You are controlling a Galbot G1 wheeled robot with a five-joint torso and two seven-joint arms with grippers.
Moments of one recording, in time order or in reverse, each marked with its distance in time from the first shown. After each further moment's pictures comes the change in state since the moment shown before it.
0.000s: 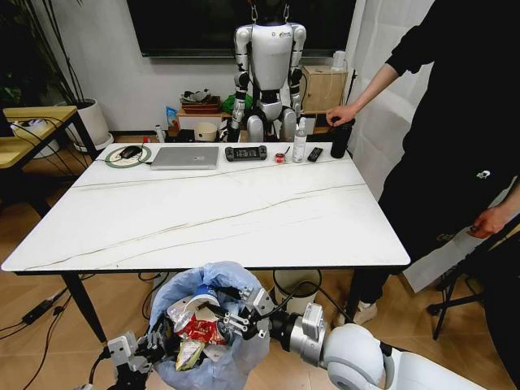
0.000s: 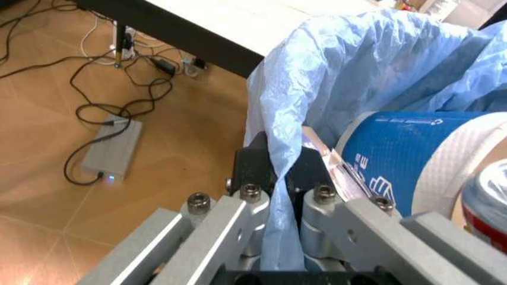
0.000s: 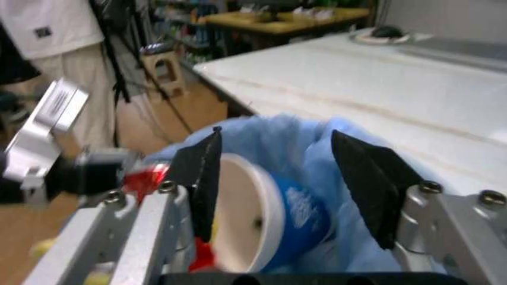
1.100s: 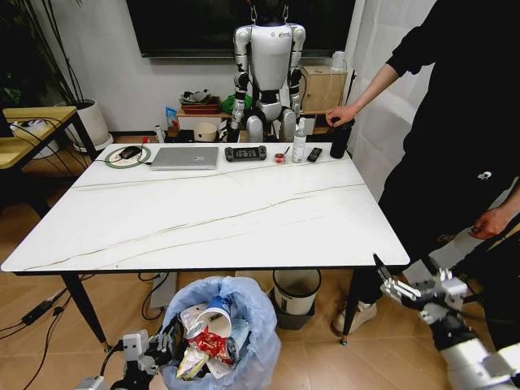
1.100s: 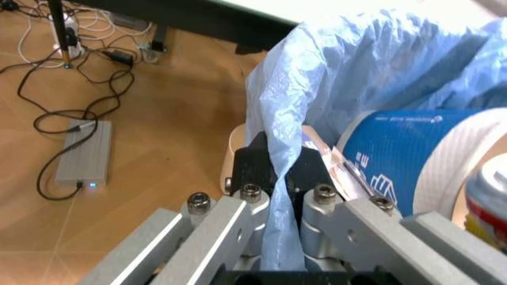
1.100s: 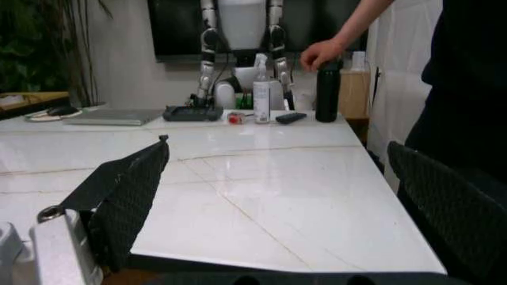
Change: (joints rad) left arm -0.019 0.280 0.057 0.114 -0.034 -0.073 0.024; right arm -0.900 0.426 1.211 0.040 -0.094 0.310 -0.217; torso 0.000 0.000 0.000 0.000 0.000
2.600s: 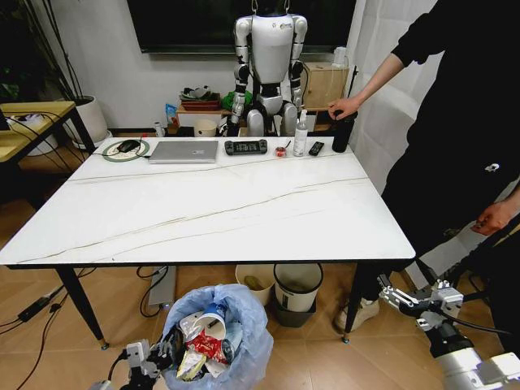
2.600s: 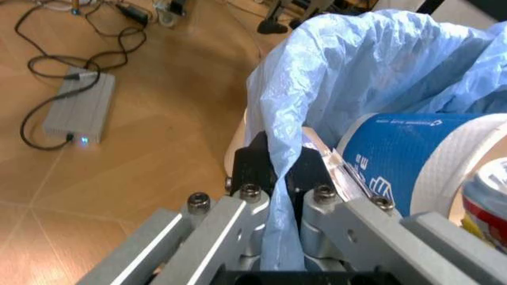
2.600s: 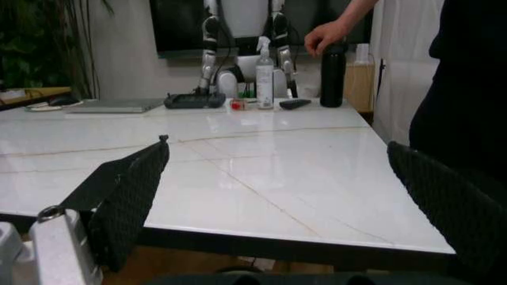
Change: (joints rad) left arm -0.103 -0.060 0.033 0.207 -0.070 -0.054 0.018; right arm 0.011 -0.005 -0.014 -0.003 0.002 -0.004 0.002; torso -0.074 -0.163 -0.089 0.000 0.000
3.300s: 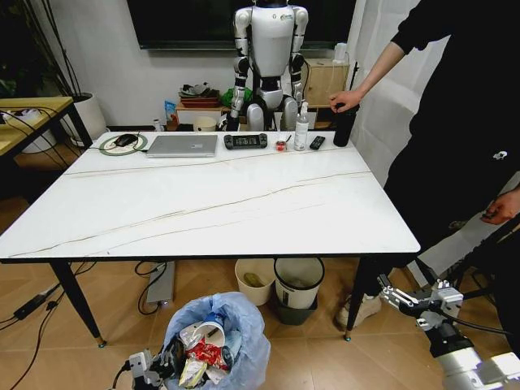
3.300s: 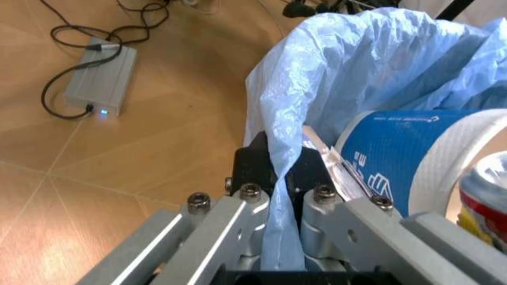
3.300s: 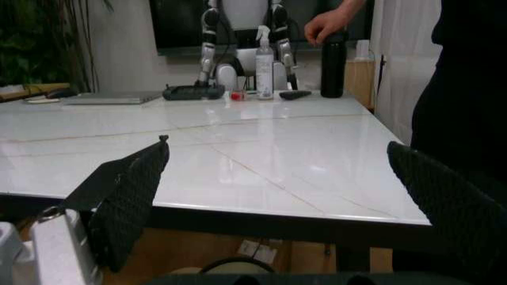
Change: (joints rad) left arm -0.006 -0.033 -0.015 0.055 0.000 0.000 -0.004; right arm 0.000 0.000 0.000 0.000 0.001 0.000 0.000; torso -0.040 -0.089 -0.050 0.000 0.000
